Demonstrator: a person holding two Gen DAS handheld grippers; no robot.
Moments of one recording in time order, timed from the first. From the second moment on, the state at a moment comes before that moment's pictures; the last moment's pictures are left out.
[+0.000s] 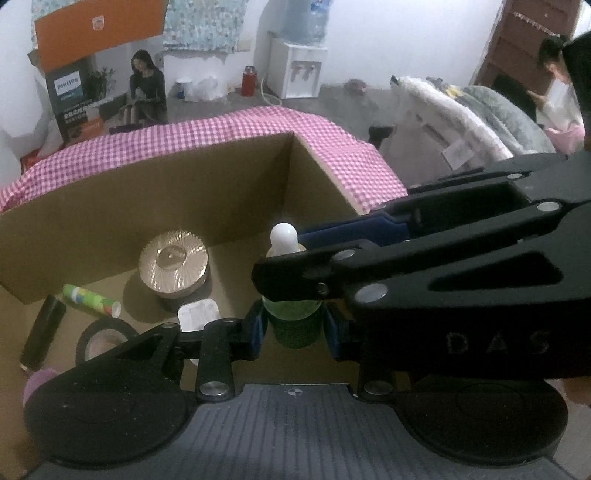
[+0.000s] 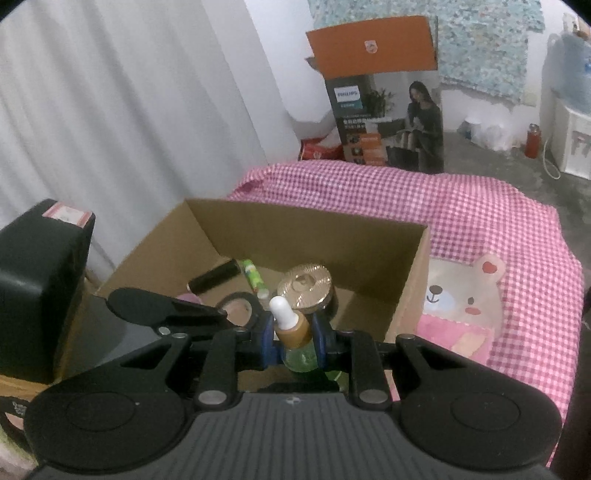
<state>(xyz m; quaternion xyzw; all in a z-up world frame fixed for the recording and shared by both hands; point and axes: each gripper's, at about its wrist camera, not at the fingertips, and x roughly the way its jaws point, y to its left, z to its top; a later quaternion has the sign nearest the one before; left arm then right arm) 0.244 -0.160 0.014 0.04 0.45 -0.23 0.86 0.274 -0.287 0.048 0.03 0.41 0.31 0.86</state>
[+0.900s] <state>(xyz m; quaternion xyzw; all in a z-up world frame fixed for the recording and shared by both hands) 0.161 -0.150 0.063 0.08 0.35 -0.23 0.90 0.178 -0.324 0.098 0.11 0.29 0.26 0.91</state>
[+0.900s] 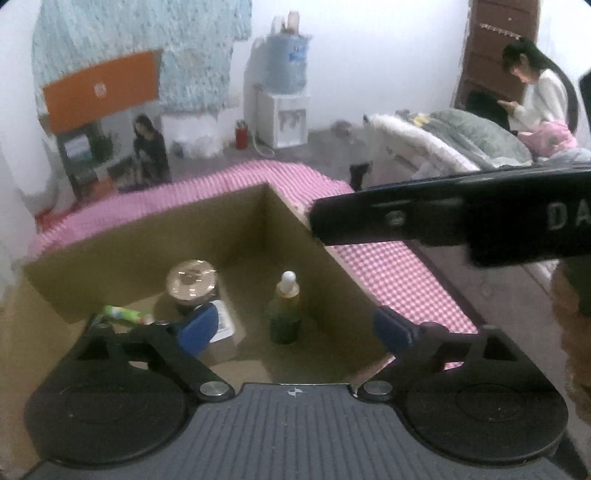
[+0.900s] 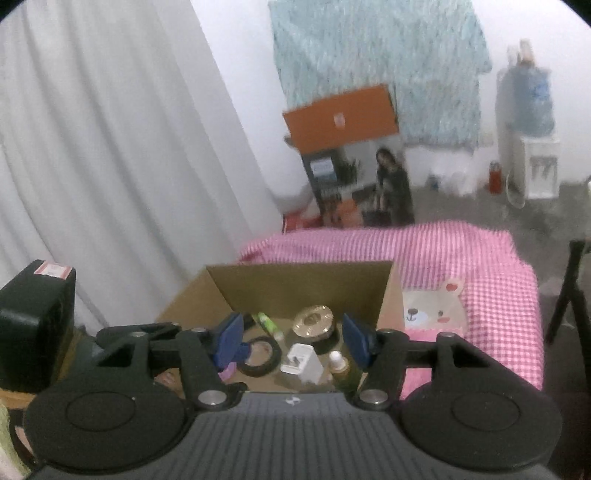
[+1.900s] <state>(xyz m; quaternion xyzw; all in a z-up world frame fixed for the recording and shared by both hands) 0.056 -0.020 0.056 0.04 0.35 -0.12 0.93 0.085 -0.254 0.060 0.22 0.33 0.31 0.86</state>
